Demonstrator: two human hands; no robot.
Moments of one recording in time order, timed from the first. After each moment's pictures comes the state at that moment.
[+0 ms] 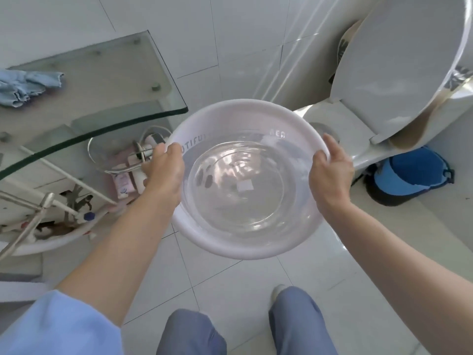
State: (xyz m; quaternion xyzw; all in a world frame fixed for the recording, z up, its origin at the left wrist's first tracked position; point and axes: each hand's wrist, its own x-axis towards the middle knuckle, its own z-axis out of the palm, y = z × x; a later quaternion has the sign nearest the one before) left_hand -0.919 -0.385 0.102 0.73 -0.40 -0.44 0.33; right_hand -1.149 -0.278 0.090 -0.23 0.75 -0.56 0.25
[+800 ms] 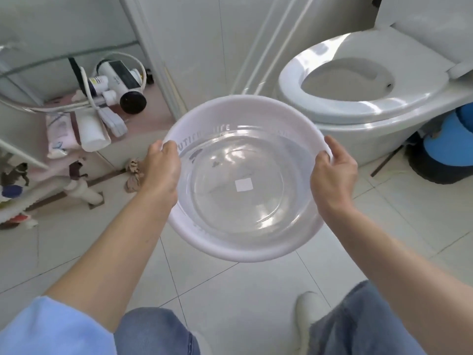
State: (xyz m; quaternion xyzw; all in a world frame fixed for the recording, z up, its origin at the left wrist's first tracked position) left_hand -0.889 -0.427 -0.211 0.72 -0.41 -0.44 0.34; right_hand -1.116 -0.317 -0.218 -0.21 0.75 -0.59 0.22
